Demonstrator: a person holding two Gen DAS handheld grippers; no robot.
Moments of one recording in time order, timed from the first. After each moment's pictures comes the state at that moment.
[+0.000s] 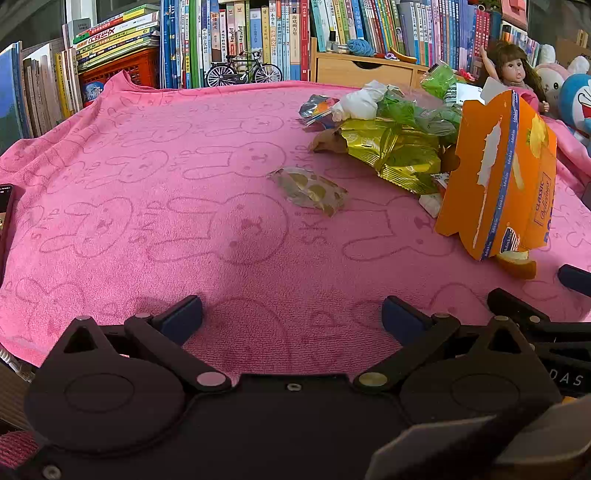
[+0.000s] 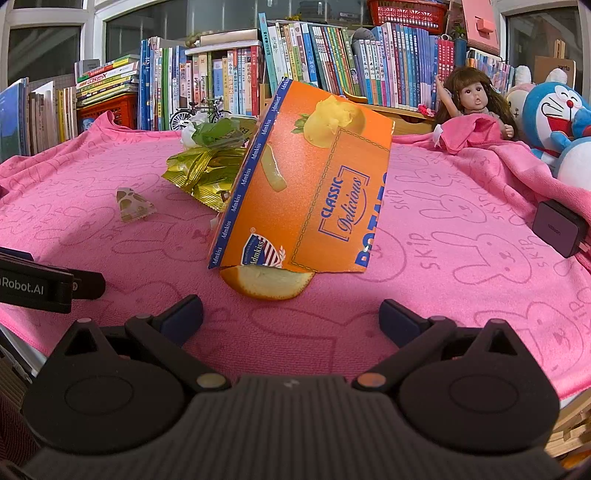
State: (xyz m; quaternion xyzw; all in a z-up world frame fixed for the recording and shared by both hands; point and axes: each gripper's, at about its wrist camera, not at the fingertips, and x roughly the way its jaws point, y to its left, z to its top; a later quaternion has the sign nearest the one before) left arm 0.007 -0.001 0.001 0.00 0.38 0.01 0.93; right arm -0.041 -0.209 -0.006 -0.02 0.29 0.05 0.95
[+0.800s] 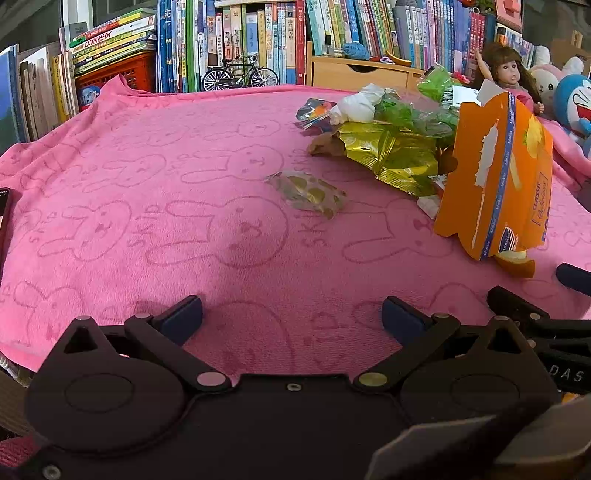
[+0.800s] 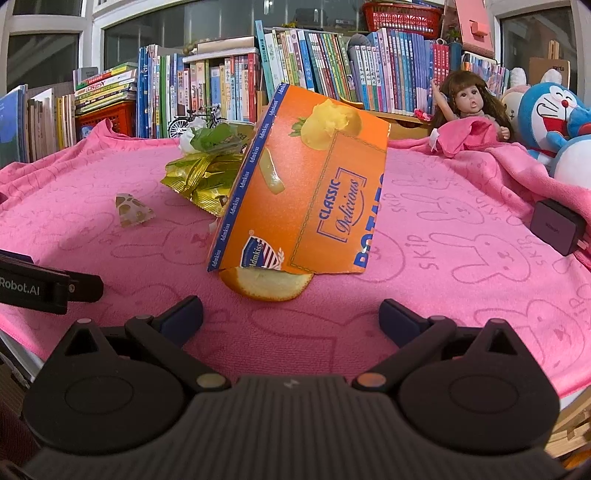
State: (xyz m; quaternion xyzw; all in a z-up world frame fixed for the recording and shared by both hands) left arm 0.004 0.002 -0.001 0.00 0.37 0.00 0.93; right arm -0.045 -0.211 -0.006 -0.01 0.28 0.05 0.96
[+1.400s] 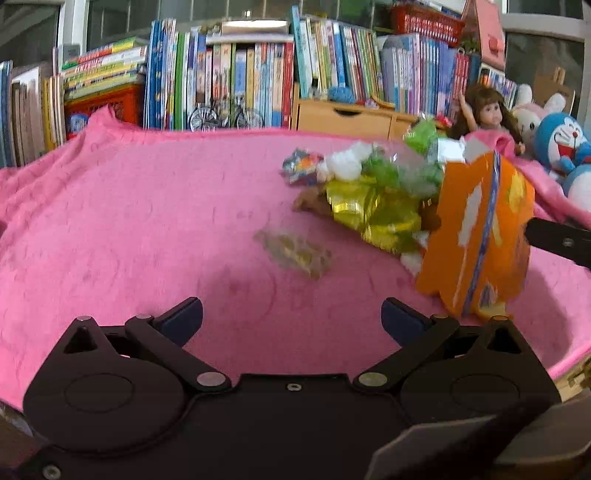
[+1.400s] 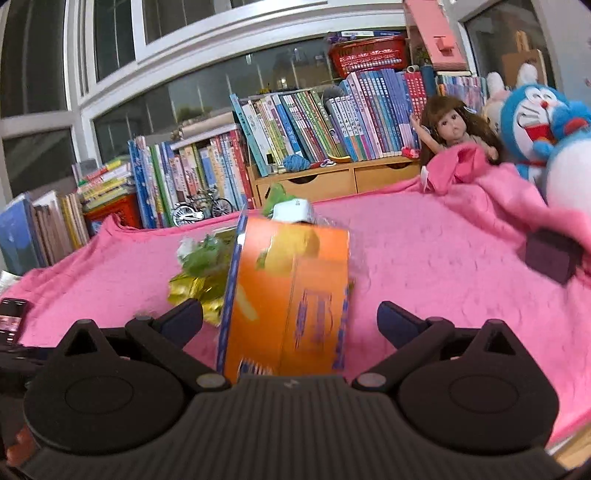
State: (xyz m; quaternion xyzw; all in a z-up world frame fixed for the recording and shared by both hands) left arm 0.017 0.010 0.022 -0.02 0.30 -0.03 0.95; right arm -0.015 -0.251 0.052 0.09 0.21 0.06 0.97
